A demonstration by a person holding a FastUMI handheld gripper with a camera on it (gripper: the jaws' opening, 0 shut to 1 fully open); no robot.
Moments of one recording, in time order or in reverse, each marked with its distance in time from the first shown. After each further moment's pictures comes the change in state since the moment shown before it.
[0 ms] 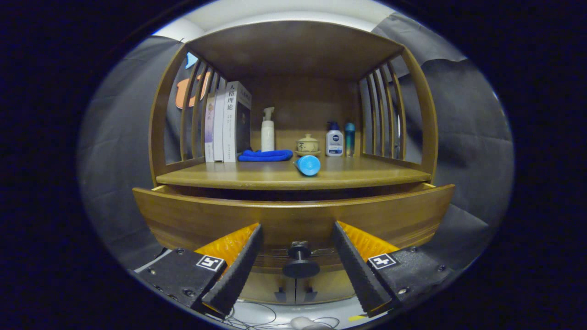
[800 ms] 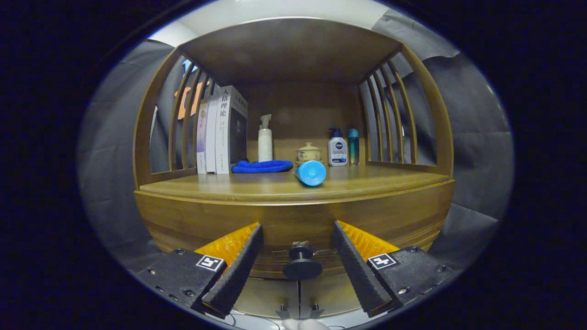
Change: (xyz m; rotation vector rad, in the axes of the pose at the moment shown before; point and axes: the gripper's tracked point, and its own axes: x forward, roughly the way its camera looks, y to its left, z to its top) arm 0.045 0.001 0.006 0.026 -0.086 0.011
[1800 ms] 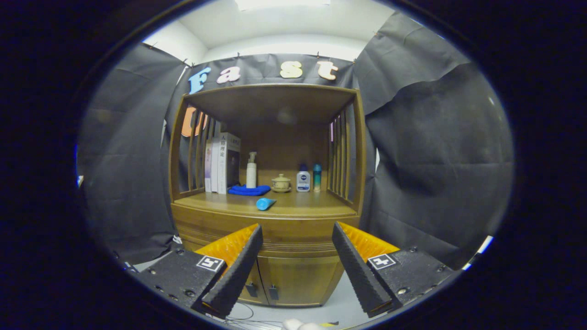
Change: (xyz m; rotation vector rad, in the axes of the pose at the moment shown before) arm -0.192 -0.101 0.084 -0.067 -0.090 -0.012
